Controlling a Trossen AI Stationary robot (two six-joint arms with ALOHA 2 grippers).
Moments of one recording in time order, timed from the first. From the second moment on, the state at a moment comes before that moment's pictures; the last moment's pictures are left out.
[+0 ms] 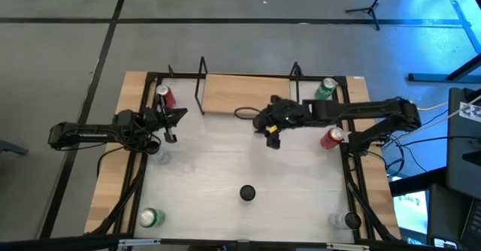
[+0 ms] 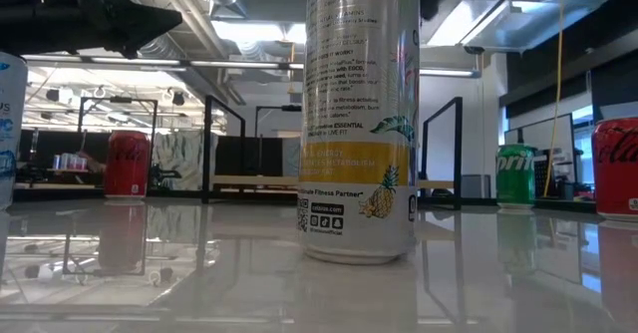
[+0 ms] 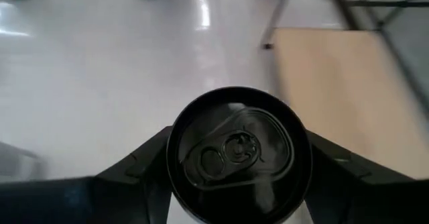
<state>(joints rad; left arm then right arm) 0.11 0.24 0.03 0.52 -0.23 0.19 -0.01 1.43 1.25 -0.52 0.14 -0.04</state>
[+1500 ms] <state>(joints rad) 0.11 0.24 0.03 0.53 -0.23 0.19 -0.76 1.42 1.10 -0.26 -0.15 -0.21</state>
